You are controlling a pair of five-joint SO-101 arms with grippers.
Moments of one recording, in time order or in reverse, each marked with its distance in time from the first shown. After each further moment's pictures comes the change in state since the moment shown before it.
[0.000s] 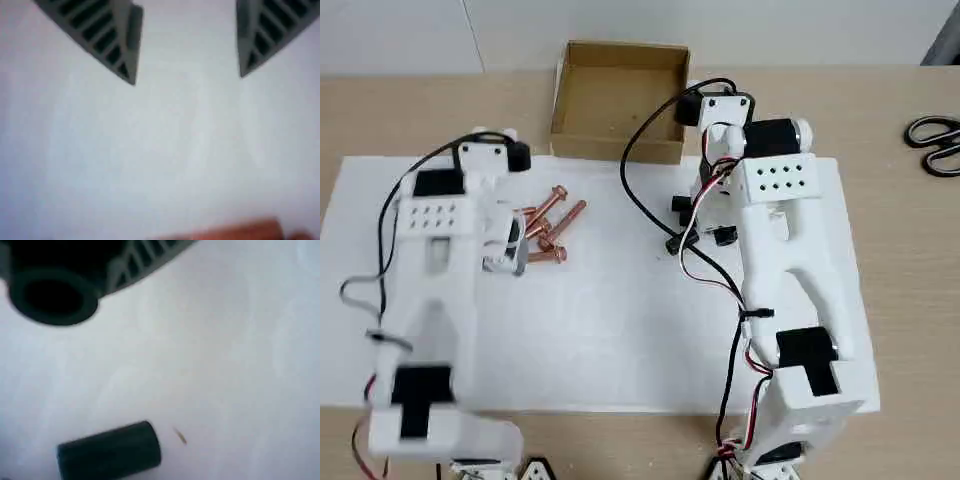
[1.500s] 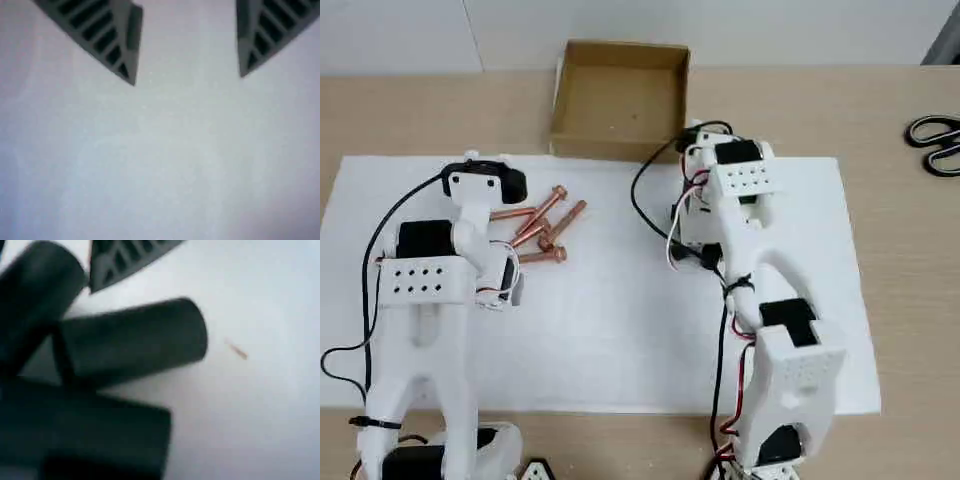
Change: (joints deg) left arm -0.2 -26.9 22.2 0.0 -1.2; right arm -0.9 15.0 5.8 -11.3 -11.9
